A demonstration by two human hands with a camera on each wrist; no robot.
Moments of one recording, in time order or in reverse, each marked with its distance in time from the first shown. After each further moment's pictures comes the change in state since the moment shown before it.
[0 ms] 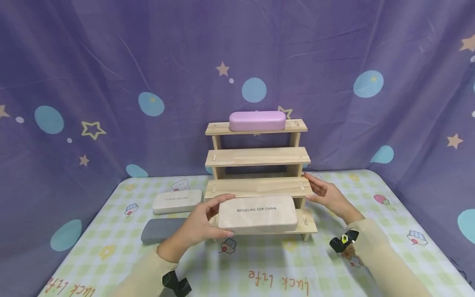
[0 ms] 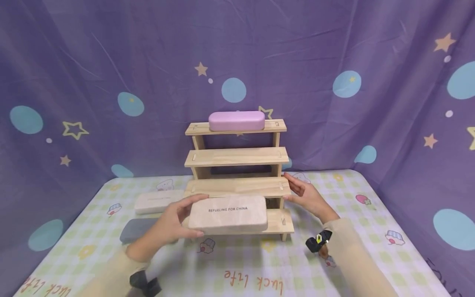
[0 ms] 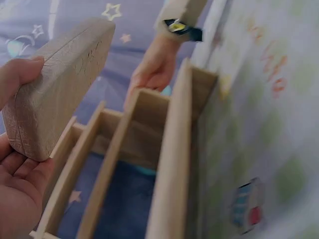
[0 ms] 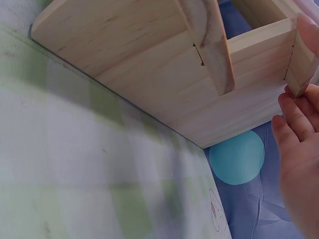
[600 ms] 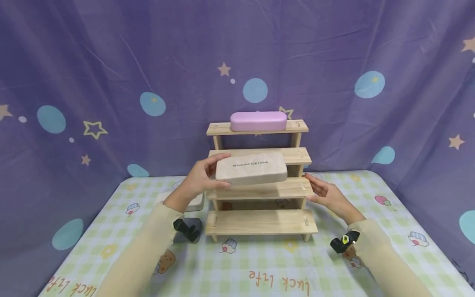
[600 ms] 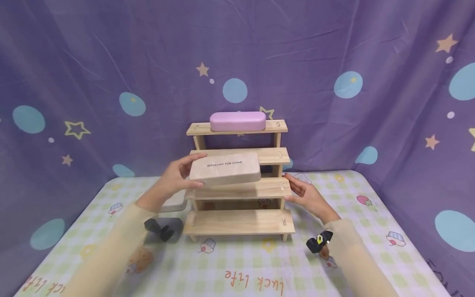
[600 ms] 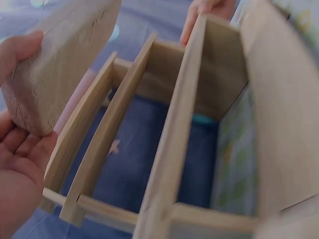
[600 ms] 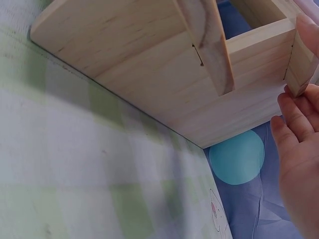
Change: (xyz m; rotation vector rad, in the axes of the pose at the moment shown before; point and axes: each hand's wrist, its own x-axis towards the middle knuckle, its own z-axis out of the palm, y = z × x) left_hand 0.080 0.010 -0.054 0.033 0.052 0.064; right_hand 0.000 0.000 -0.001 -0.008 0.009 0.009
